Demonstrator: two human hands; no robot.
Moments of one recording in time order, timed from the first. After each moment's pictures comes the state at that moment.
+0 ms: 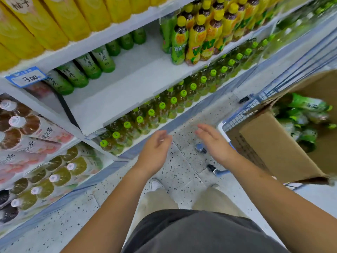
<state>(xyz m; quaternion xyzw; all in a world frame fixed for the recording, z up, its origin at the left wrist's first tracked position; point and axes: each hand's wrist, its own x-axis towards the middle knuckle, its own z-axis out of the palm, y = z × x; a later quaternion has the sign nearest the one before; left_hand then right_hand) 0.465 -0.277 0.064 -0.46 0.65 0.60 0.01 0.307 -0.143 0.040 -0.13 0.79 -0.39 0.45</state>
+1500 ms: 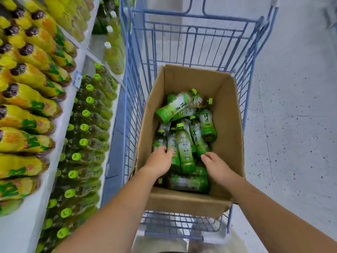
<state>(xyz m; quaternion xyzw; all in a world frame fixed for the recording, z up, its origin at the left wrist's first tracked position) -0.008 -0.066 -0.028 -0.13 0.82 0.36 0.43 0.046 0.131 -0.027 0.31 0.78 -0.42 0.36</state>
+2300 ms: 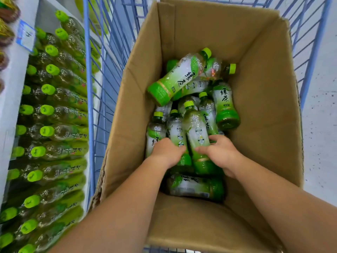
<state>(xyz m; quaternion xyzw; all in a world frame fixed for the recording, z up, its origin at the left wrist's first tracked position) -0.036 -0.030 -0.164 -0.19 0.82 0.27 0.47 -0.001 0.134 -0.167 0.40 0.69 -0.50 0.34</state>
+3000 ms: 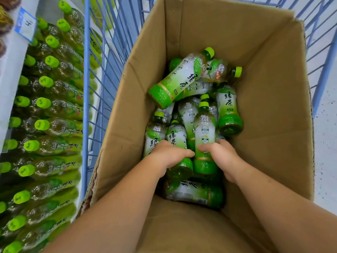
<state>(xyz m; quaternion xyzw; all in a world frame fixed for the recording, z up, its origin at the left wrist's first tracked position) -0.036 -0.023 -0.159 -0.31 0.72 0.36 0.50 -0.005 0.141 -0.180 0.42 0.65 -0.55 0.32</state>
